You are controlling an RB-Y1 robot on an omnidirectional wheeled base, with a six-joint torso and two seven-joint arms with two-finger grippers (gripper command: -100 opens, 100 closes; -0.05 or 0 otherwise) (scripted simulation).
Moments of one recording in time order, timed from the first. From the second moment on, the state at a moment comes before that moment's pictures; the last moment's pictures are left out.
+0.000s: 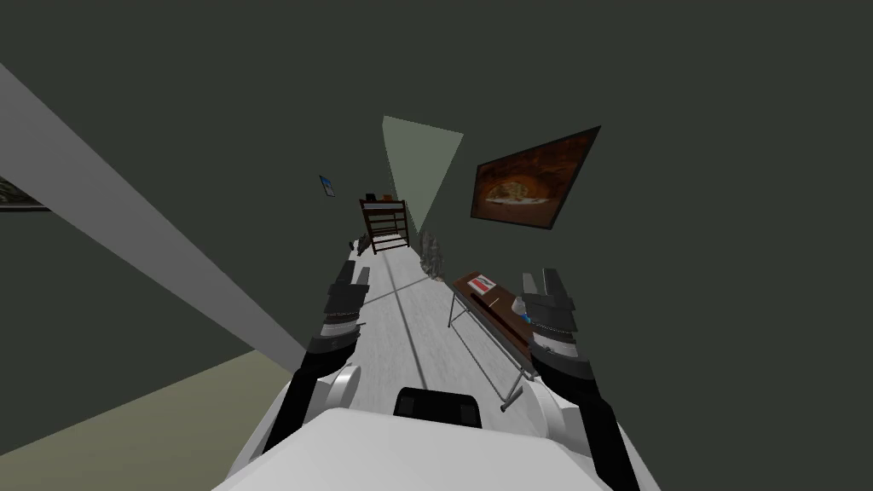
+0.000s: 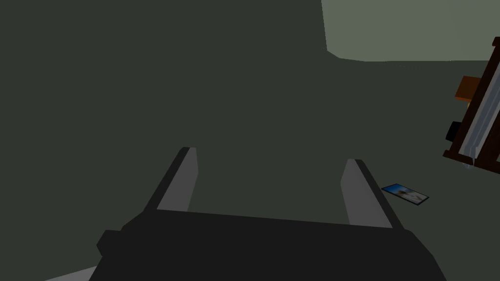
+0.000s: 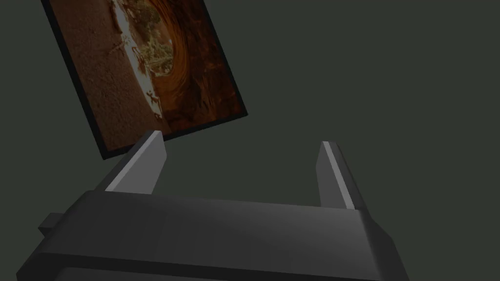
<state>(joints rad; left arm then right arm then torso) 0.55 0.00 -0.04 -2.35 -0.06 -0.49 -0.07 0.50 -0.04 0.03 -2.31 -0.02 -0.52 0.10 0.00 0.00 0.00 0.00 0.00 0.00</state>
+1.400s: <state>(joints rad) 0.55 0.00 -0.04 -2.35 -0.06 -0.49 -0.07 0.54 -0.42 0.12 -1.99 -0.03 -0.44 0.21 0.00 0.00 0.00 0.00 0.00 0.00</state>
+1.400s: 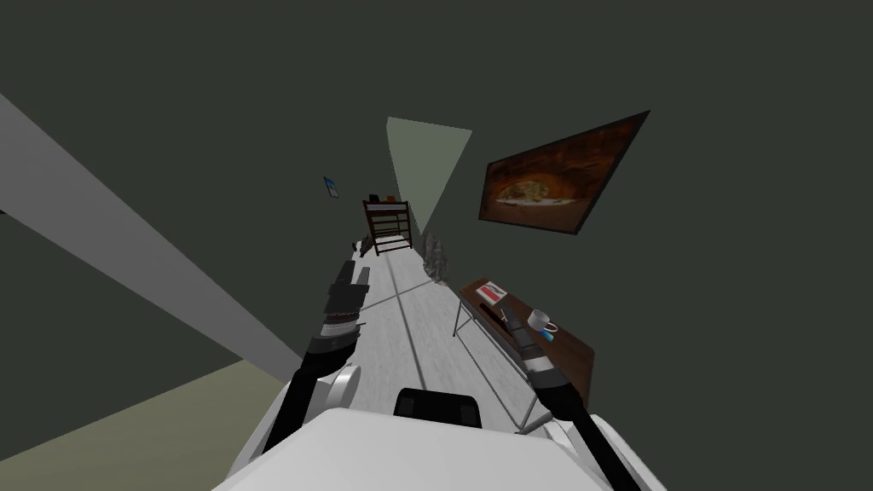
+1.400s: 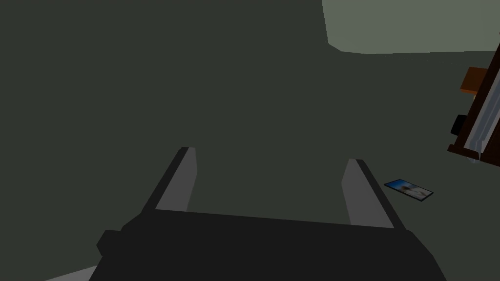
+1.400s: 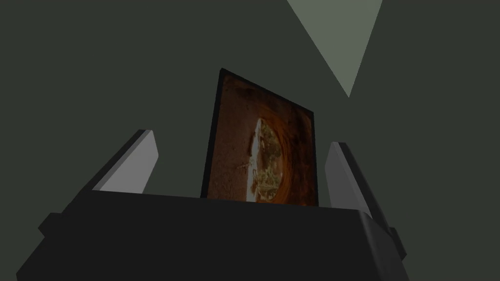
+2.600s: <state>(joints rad) 0.55 0.00 -0.04 -2.35 -0.06 -0.49 -0.07 0.57 -0.67 0.23 -1.74 -0.04 -0.37 0.32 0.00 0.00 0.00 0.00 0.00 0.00</state>
